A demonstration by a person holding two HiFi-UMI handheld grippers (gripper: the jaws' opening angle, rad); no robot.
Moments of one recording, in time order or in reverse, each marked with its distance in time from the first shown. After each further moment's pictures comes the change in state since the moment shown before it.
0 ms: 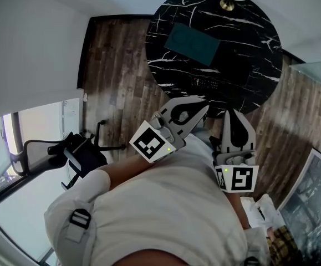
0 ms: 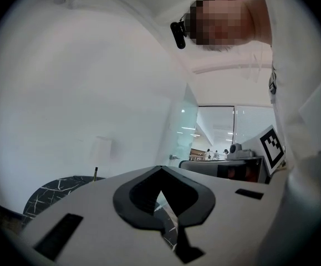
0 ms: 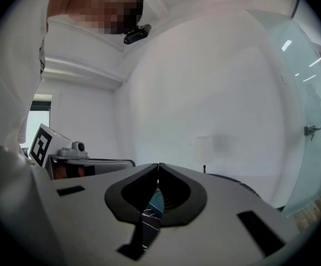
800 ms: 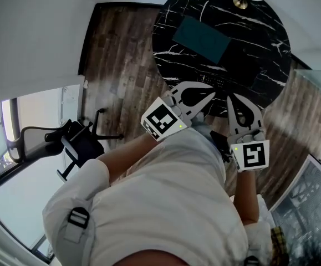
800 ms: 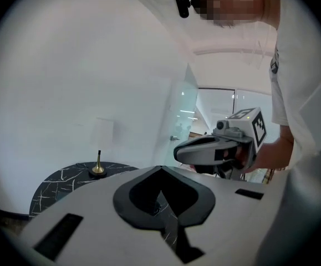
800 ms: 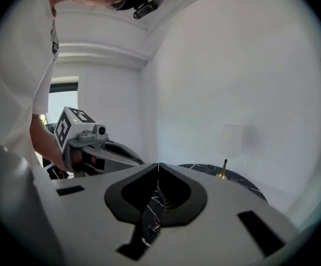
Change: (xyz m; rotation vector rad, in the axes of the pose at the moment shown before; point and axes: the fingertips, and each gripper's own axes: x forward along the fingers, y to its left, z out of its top) left arm 0.019 0.044 -0.063 0.046 0.205 -0.029; right arm 0.059 -0.001 -0.037 -0.137 0.177 0.252
